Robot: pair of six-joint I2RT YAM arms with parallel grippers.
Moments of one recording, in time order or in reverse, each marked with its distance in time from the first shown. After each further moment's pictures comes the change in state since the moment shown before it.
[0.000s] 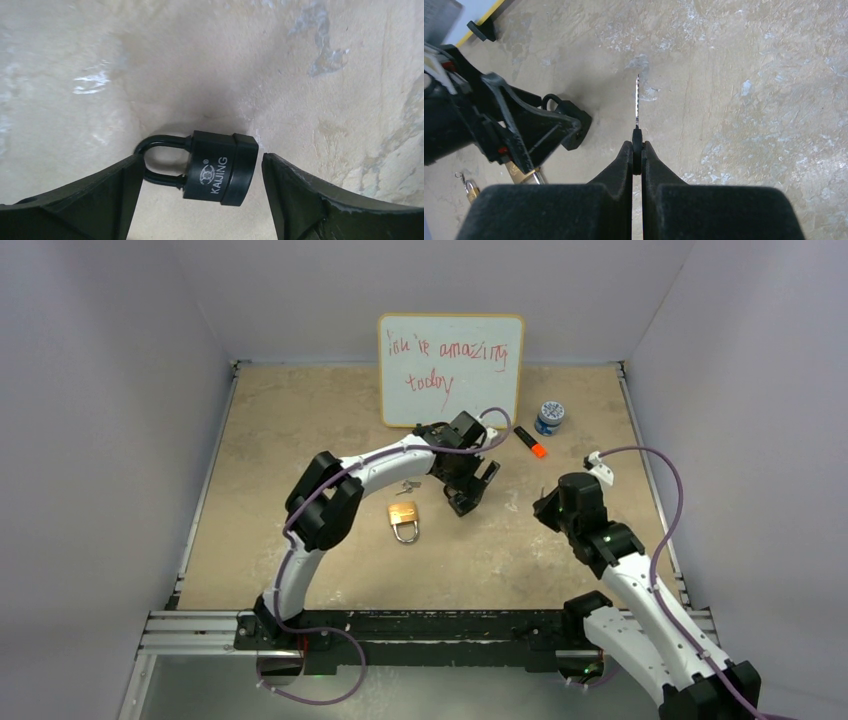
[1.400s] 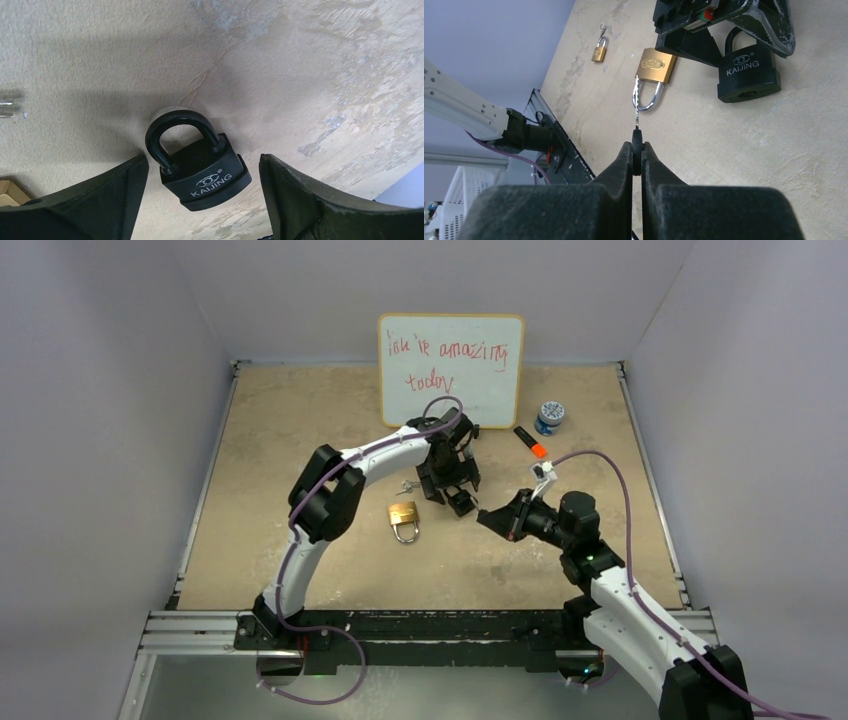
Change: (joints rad) left arm 0.077 0.058 0.063 -0.172 -0.004 -0.894; right arm 0.000 0.000 -0.319 0.747 -0.836 -0.159
